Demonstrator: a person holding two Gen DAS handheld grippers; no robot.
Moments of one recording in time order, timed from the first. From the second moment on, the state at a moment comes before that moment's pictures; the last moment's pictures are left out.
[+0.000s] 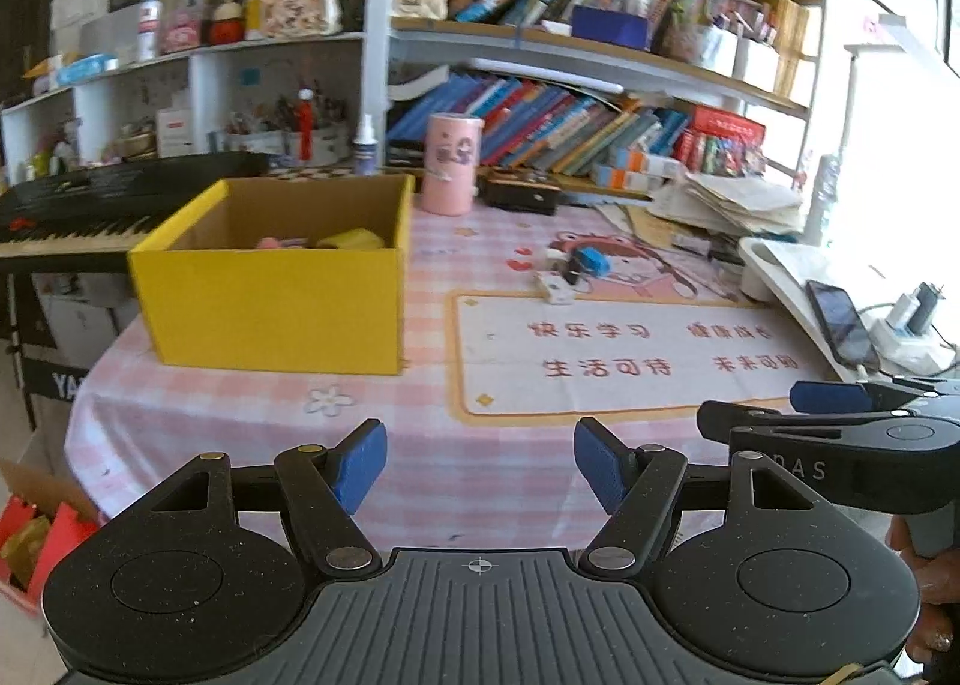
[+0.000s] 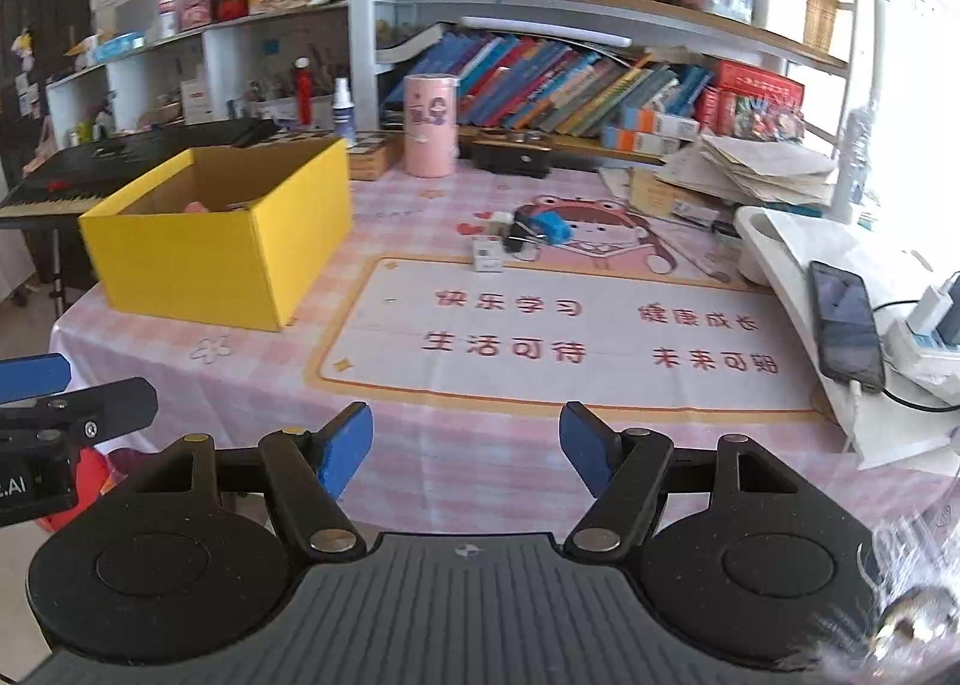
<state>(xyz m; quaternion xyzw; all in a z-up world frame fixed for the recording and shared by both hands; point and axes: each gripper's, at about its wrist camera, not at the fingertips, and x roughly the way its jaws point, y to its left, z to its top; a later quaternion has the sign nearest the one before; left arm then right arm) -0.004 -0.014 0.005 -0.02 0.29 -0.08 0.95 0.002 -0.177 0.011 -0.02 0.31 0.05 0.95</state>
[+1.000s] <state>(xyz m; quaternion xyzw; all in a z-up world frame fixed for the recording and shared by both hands) 0.082 -0.081 -0.016 0.02 0.35 -0.14 0.93 0.070 -0.243 -0.012 0.02 0.36 0.00 0.93</state>
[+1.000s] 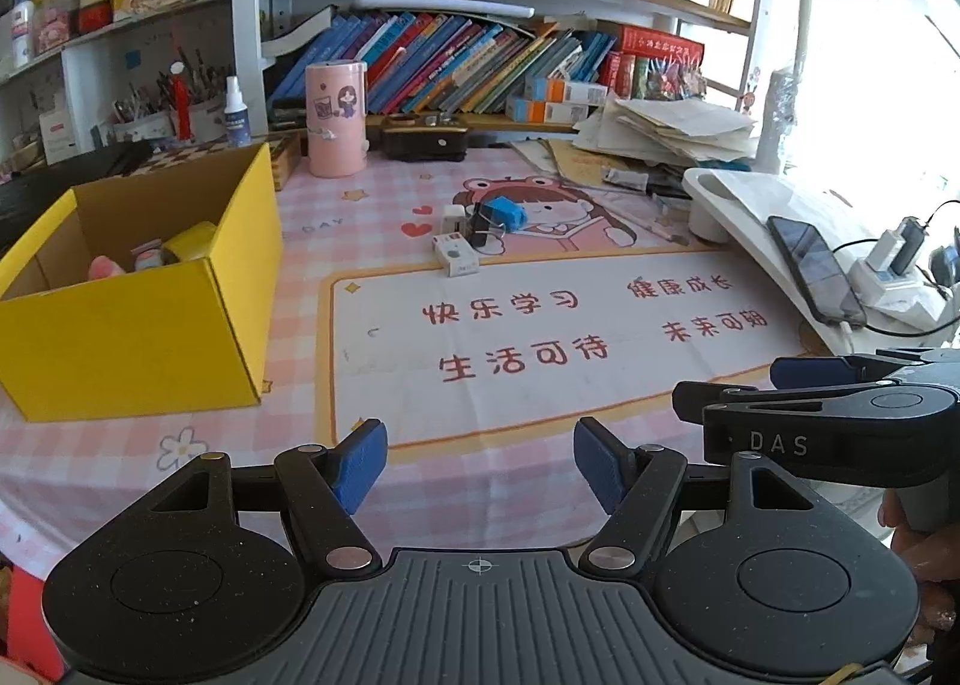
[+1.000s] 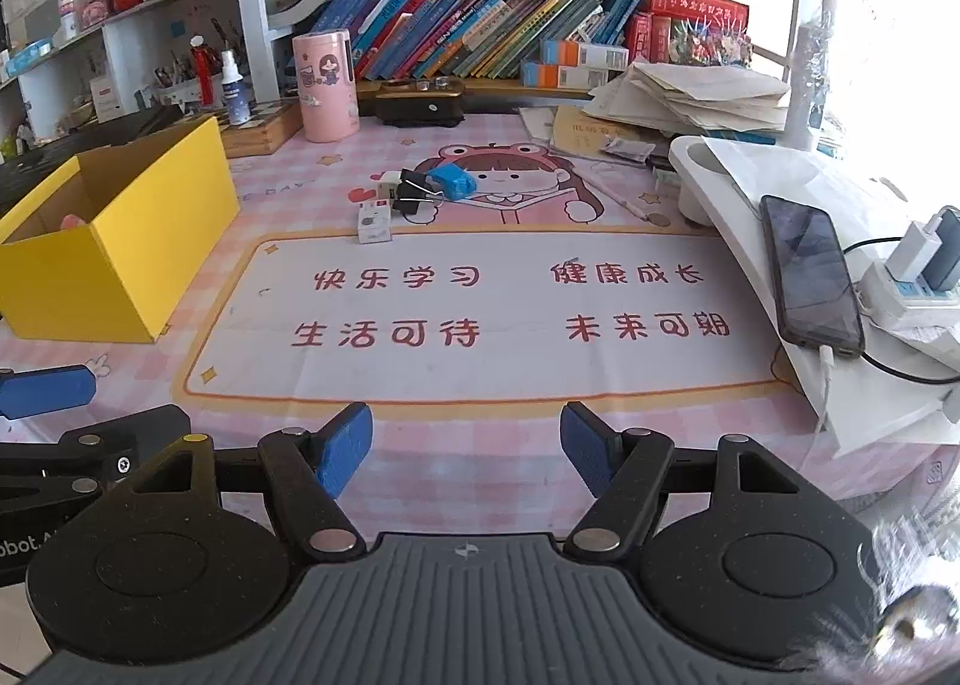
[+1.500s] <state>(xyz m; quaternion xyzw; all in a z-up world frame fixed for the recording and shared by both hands) 0.155 -0.125 -0.027 0.02 0.36 -0.12 0.92 0.148 -0.281 -0.018 0.01 0.38 0.01 0.93</state>
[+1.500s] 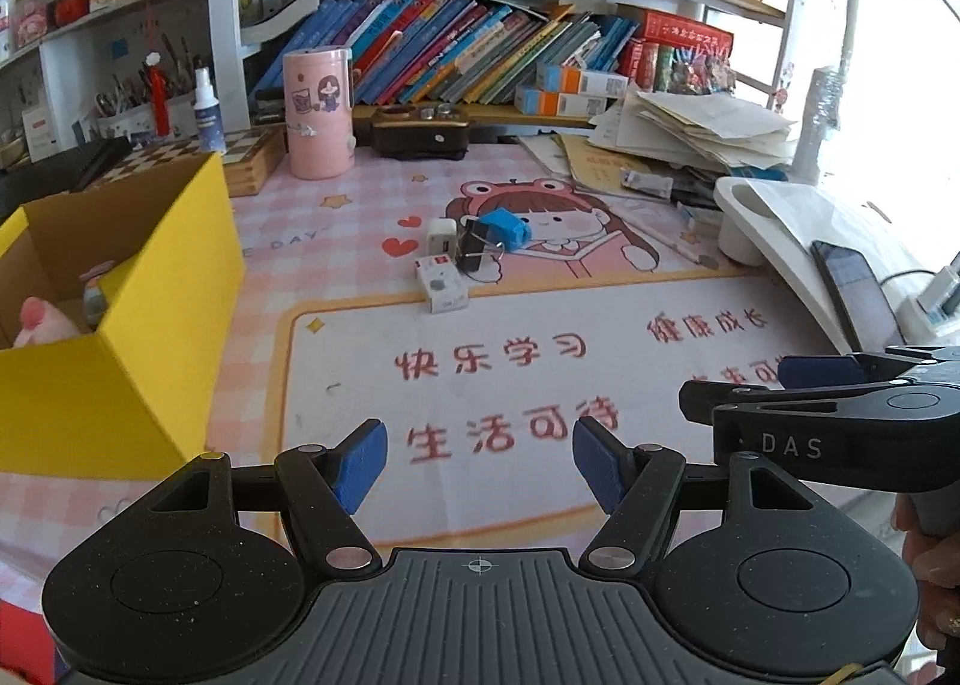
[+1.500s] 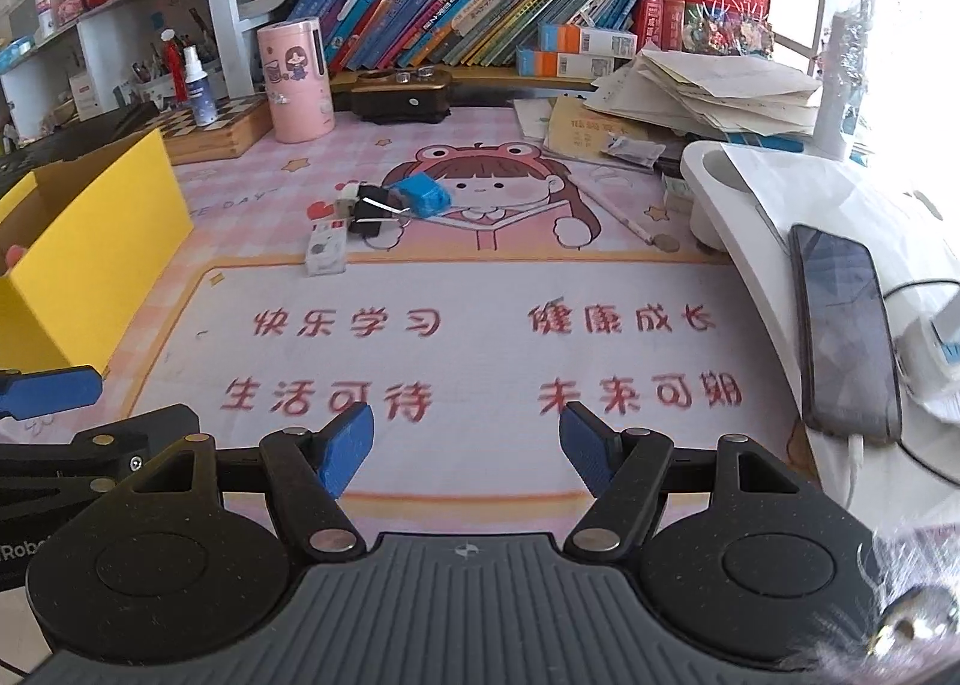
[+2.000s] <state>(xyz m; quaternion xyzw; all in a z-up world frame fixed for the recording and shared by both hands) 0.212 -0.153 -0.030 0.01 0.36 -0.07 0.93 0.214 -0.318 -0.018 0.01 0.37 0.05 0.93</state>
